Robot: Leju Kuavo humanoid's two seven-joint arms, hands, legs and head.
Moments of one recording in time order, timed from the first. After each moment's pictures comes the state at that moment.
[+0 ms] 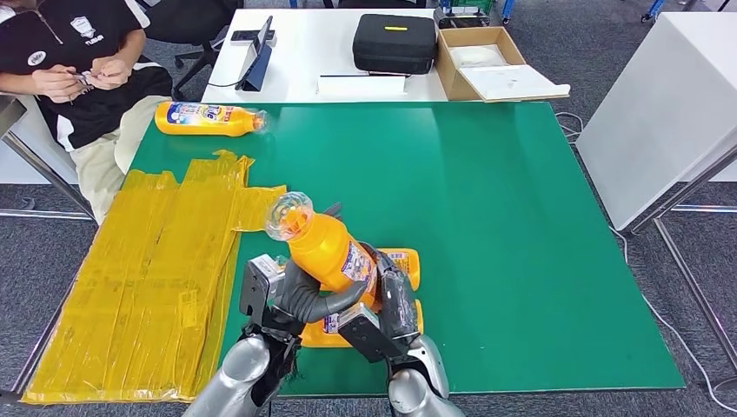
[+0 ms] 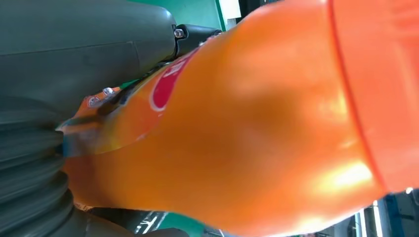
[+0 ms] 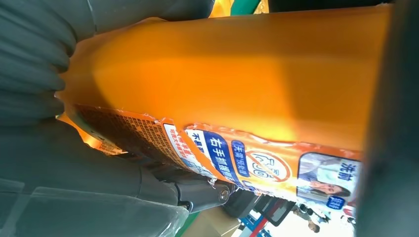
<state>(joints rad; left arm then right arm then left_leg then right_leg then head) -0.19 -0.15 -0.41 -1.28 0.06 -0.04 -0.43 -0.21 0.23 0.58 -0.88 0.56 -0.43 -0.49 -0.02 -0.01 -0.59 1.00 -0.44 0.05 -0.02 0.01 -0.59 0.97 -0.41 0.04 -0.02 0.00</state>
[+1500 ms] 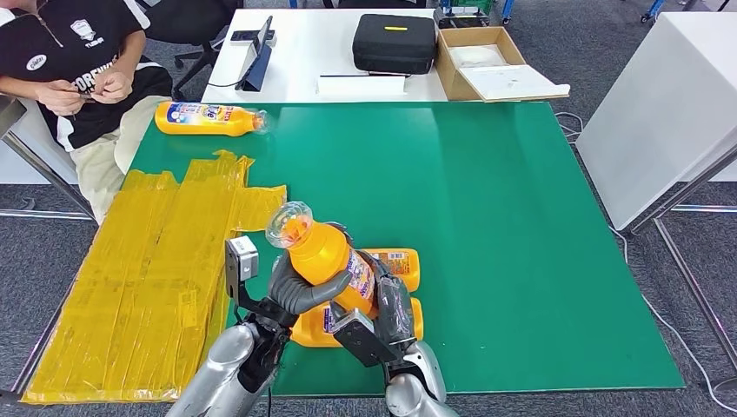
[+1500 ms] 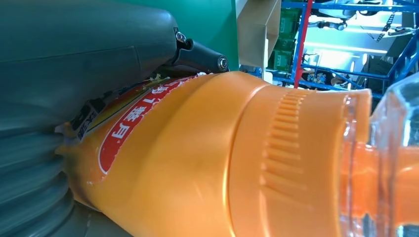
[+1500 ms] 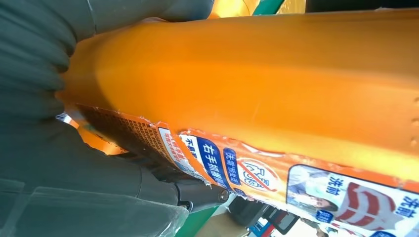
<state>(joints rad) -0.22 -0.15 -0.33 -1.24 0.27 -0.26 -0.38 -0.23 0.24 0.60 -0.80 0.55 -0.46 -0.51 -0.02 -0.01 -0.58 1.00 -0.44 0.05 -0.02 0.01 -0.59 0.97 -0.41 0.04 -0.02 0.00</state>
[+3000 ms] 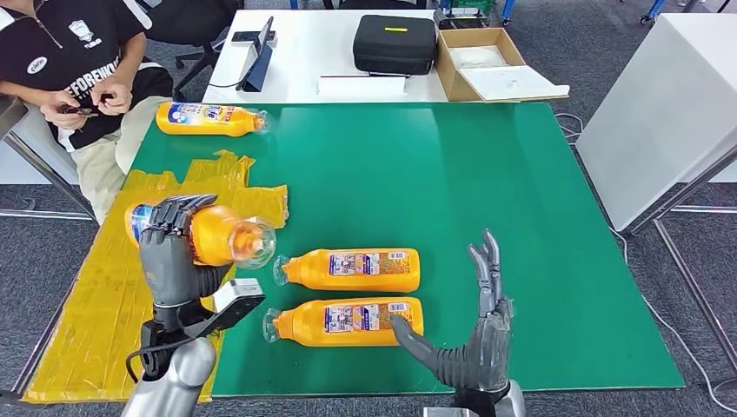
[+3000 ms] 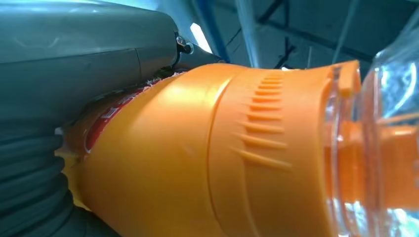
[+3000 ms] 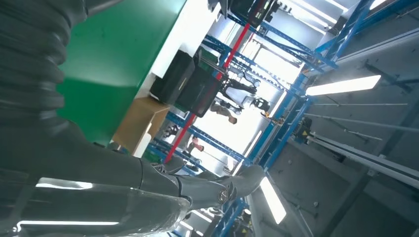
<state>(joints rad) -0.11 -0.09 -0.04 -1.48 -1.03 0.69 -0.39 0.08 -0.03 0.62 -1.67 0.64 -0.64 -0.49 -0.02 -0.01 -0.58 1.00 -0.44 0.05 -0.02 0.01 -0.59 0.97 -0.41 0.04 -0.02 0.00</state>
